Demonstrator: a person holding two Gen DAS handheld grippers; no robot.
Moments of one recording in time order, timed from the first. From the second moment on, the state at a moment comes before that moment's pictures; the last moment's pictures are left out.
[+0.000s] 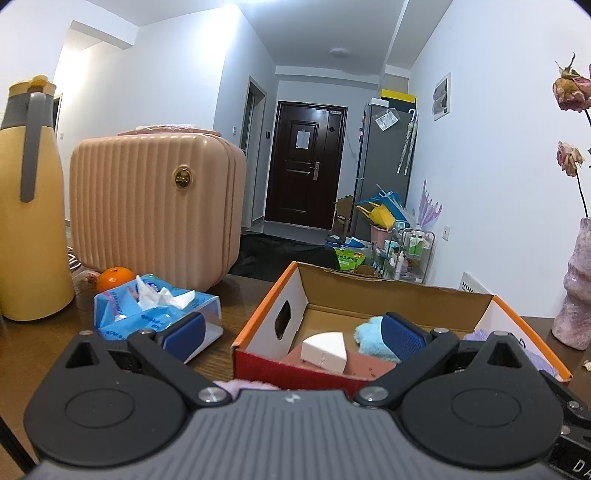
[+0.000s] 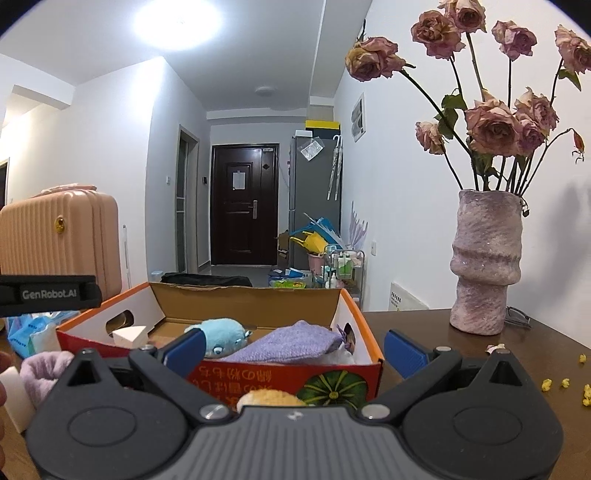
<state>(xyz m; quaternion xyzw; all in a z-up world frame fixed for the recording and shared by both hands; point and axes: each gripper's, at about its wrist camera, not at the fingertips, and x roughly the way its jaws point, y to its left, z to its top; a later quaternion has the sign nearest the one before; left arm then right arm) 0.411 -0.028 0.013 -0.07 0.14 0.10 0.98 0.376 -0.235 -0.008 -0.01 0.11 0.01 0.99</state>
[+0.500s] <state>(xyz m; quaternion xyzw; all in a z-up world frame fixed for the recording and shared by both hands) 0.369 -0.021 0.009 -0.06 0.15 0.11 0.98 0.333 -0.238 -0.010 -0.02 0.12 0.01 0.99</state>
